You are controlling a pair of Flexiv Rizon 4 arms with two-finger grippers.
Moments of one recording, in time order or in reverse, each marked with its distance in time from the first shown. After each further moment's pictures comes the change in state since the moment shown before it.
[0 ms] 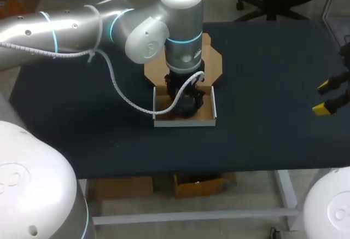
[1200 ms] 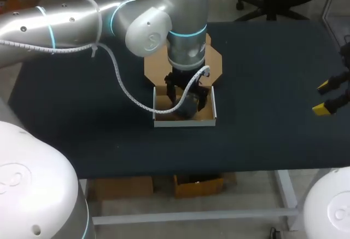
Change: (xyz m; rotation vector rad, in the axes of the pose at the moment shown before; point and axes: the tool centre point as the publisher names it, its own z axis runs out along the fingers) left arm 0.020 0.018 -0.028 -0.043 0.014 -0.164; right arm 0.000 0.000 0.000 0.000 0.000 0.000
